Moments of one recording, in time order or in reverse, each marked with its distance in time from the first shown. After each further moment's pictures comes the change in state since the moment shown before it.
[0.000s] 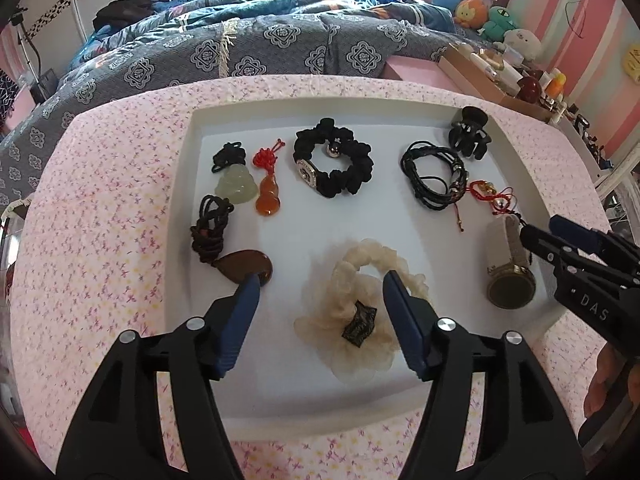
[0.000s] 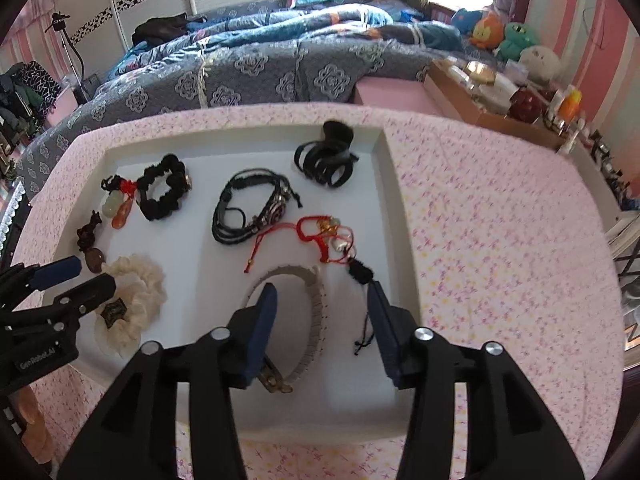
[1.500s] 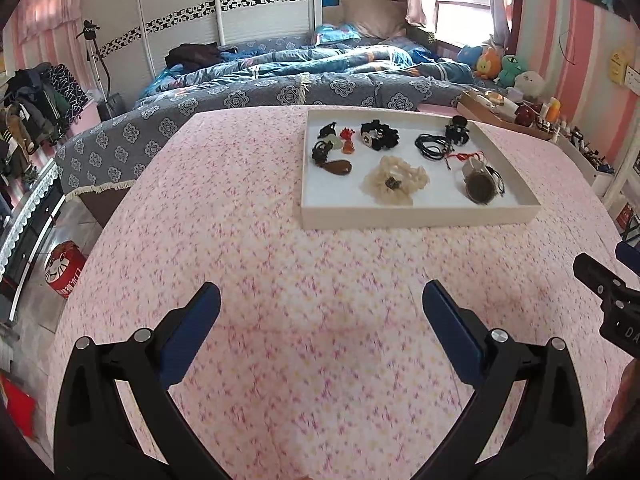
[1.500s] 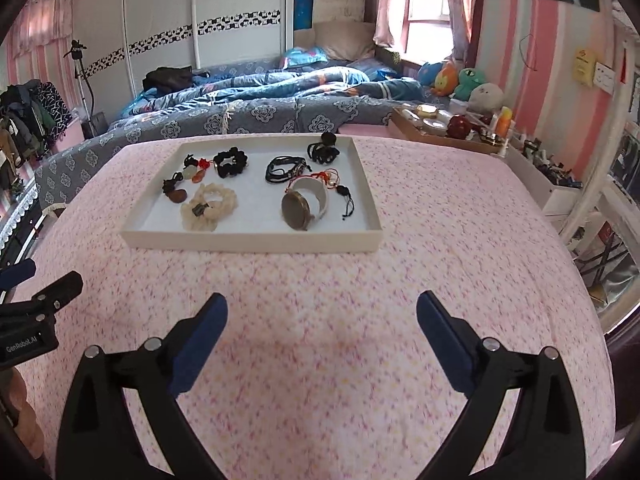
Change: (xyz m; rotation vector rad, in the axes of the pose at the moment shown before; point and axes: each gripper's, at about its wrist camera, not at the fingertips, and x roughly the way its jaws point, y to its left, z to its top) left arm -0.155 0.014 -0.191 -0.057 -0.258 0.172; right arm -0.159 0.013 -0.165 0.025 -0.243 -0.044
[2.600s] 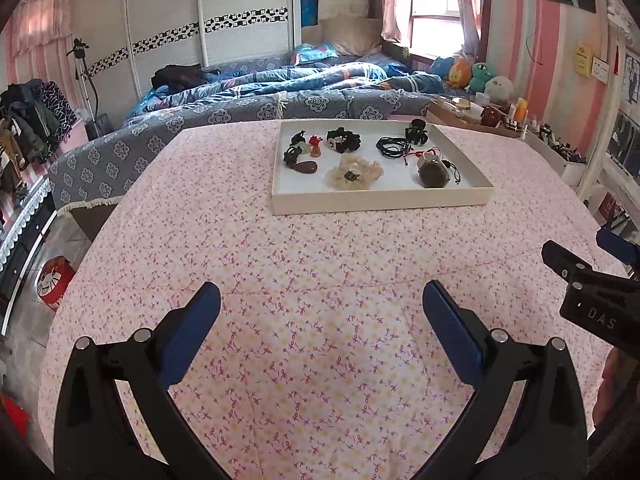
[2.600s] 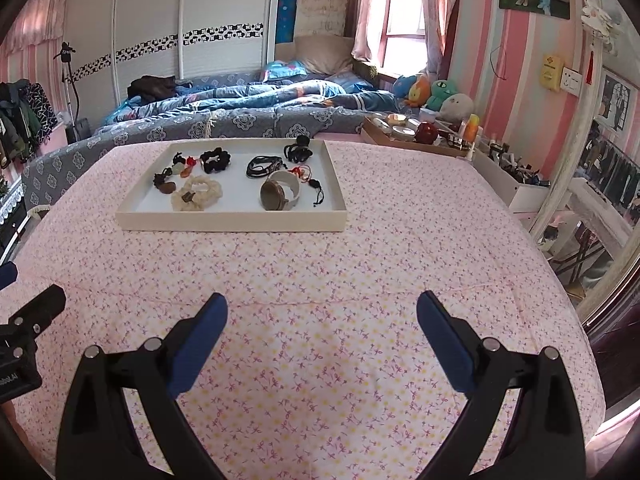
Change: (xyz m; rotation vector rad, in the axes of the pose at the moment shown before) left arm -0.050 -0.016 -0.039 0.042 -0.078 -0.055; right arm -0.039 -0.006 -0.038 0.000 -0.053 -0.092
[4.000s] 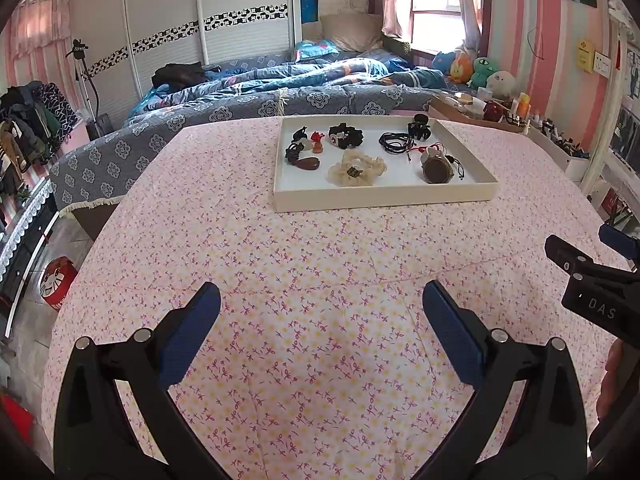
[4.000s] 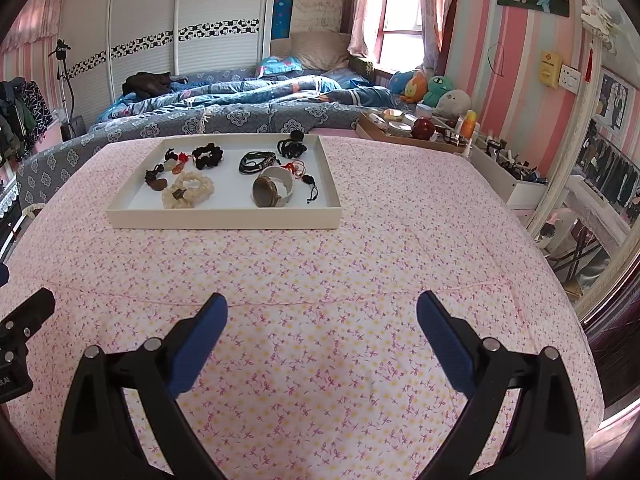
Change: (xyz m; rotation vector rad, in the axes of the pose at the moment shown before) left arm 0.008 0.000 0.001 0.011 0.014 0.009; right arm 0.007 -0.003 0.001 0.000 0.013 -0.020
